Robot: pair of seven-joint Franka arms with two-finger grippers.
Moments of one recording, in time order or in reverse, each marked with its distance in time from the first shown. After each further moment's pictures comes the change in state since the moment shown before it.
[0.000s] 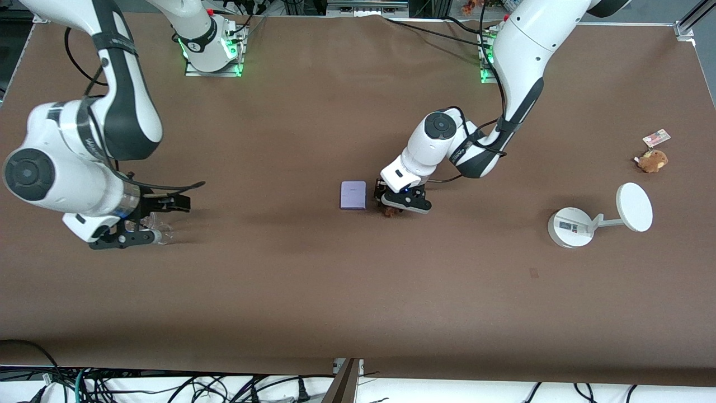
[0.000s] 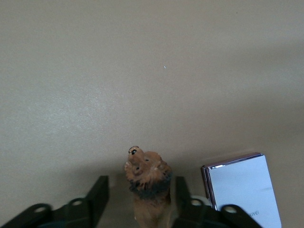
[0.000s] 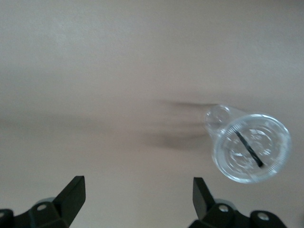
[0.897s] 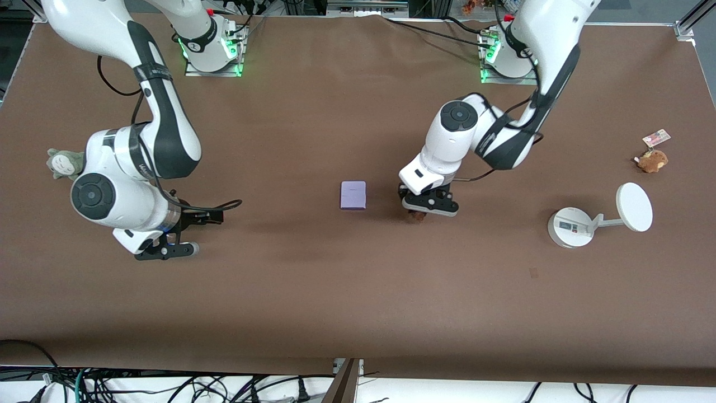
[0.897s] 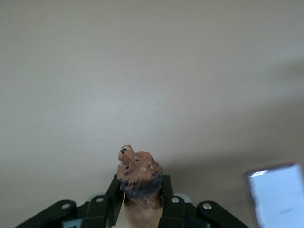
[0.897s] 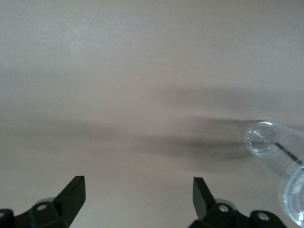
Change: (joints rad) left arm 0.064 -0.216 0.002 0.014 0.009 -0.366 0.085; right arm 0.056 0.098 0.005 0.000 0.046 0.100 0.075
